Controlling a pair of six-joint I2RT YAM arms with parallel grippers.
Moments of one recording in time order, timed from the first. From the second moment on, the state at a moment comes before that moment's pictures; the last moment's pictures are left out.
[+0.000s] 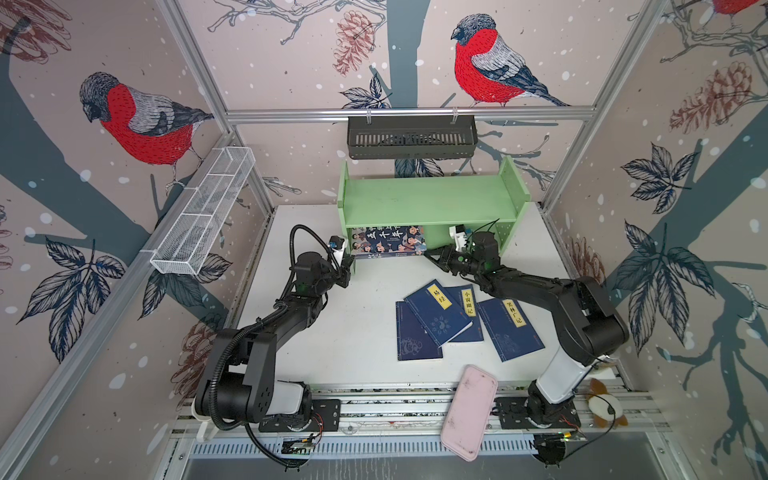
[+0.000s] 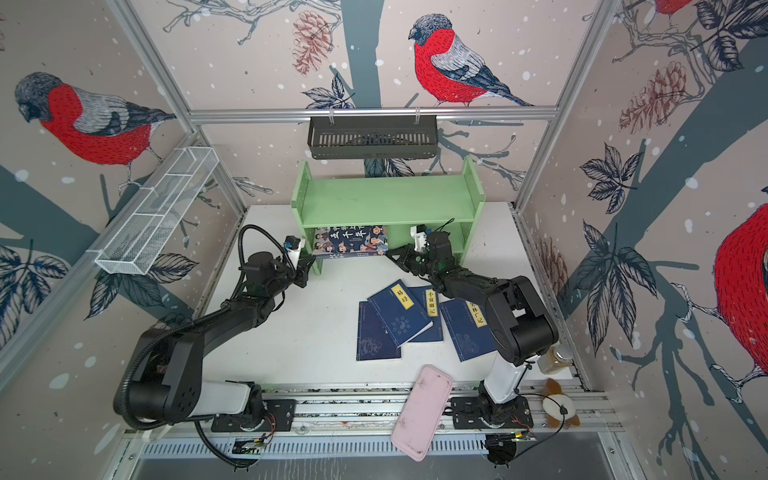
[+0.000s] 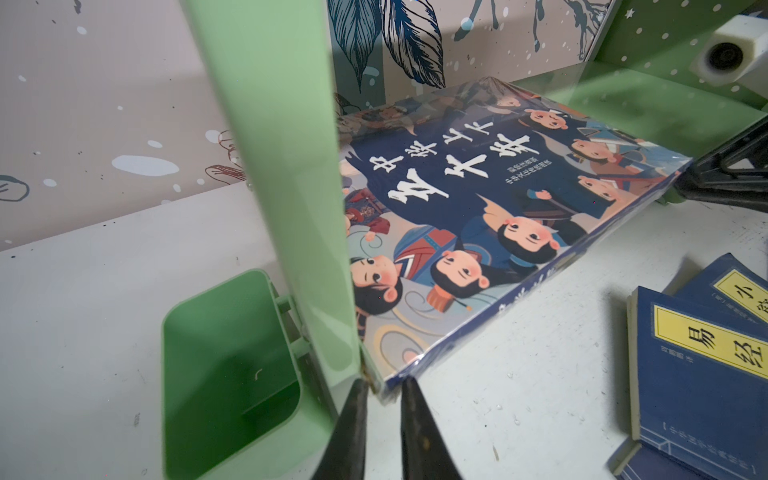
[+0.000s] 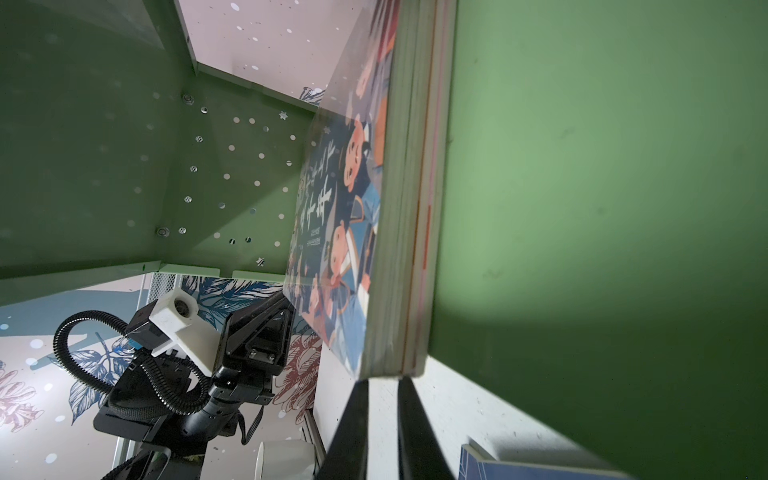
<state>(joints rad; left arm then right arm) -0.13 1.38 0.58 0.46 0.36 0.13 0.40 1.73 0.90 0.48 -0.66 0.97</state>
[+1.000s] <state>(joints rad) -0.13 1.37 0.57 0.47 0.34 0.13 0.36 1.66 0.83 0.50 -0.66 0.97</state>
